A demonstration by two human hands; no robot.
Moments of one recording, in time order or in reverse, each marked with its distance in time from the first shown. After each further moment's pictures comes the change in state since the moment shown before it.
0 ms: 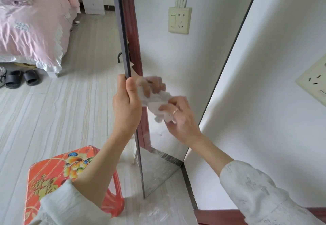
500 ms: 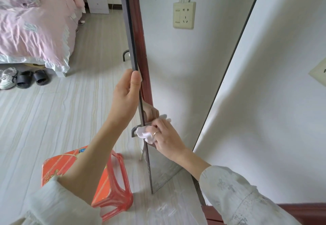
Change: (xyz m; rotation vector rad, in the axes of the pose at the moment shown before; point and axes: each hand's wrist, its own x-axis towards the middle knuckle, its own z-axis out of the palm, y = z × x) left_hand 0.013 0.005 -0.035 -0.087 -0.237 -0.118; right_hand -0.054 -0.028 0.064 -0.050 -0.310 -0.074
